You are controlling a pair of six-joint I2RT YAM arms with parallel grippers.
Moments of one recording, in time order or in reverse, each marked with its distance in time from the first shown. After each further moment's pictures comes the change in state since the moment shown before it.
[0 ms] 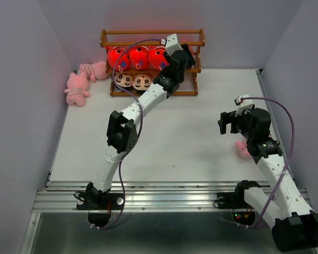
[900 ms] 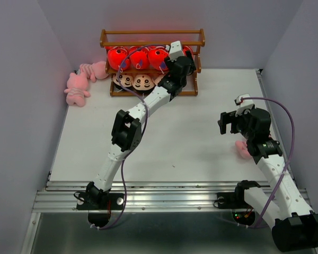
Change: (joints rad) left arm -0.006 0.101 0.024 0.032 -0.045 0.059; right arm 0.000 -0.003 0.000 0.000 -0.001 0.000
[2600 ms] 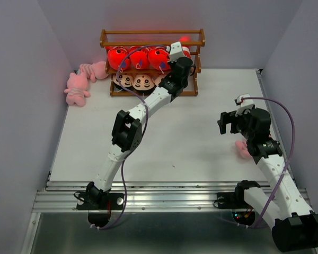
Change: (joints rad) left arm -0.006 -0.015 -0.009 -0.022 -0.079 0.022; right arm 0.000 0.000 0.000 0.000 -0.003 0.015
